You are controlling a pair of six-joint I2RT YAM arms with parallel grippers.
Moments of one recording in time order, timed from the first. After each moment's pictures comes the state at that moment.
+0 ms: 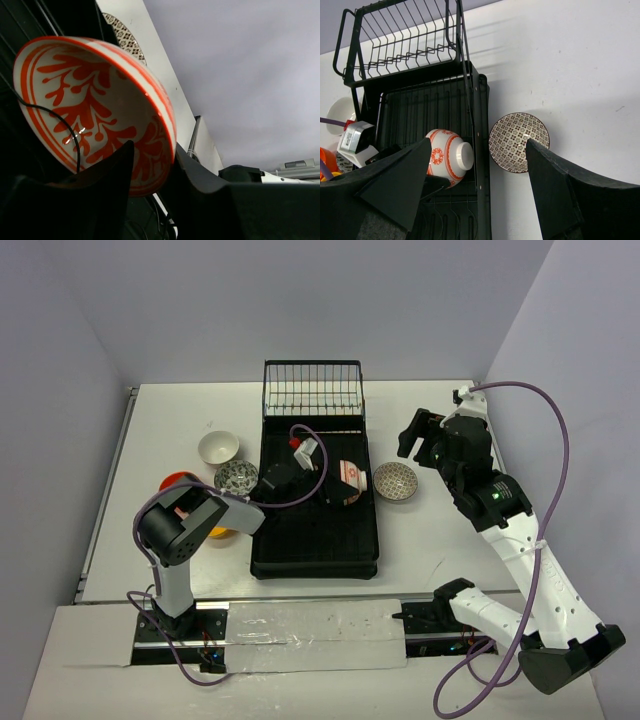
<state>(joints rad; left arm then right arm) -0.76 1.88 0.77 1.01 0.40 -0.99 0.39 0.93 1.14 -0.60 0.31 0.45</state>
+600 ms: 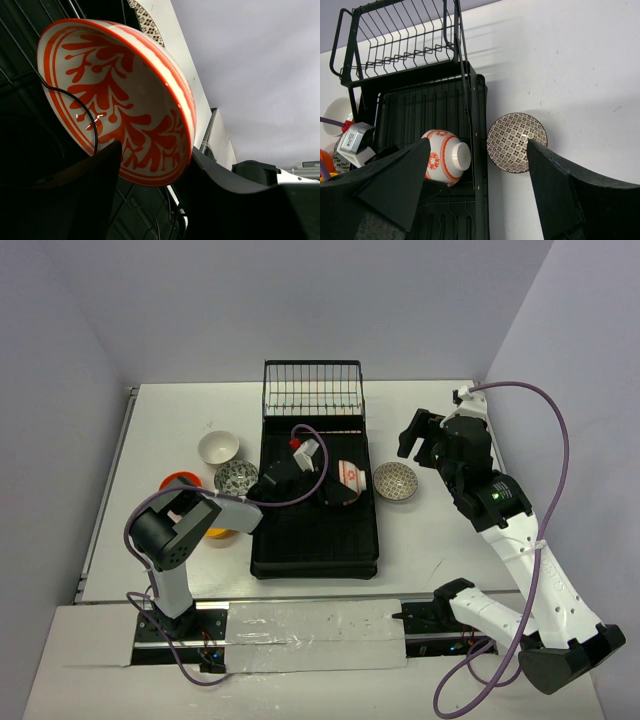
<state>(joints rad) -0.75 1.83 0.77 0.86 0.40 -0.93 0.39 0.93 1.14 -0.60 0.31 0.44</state>
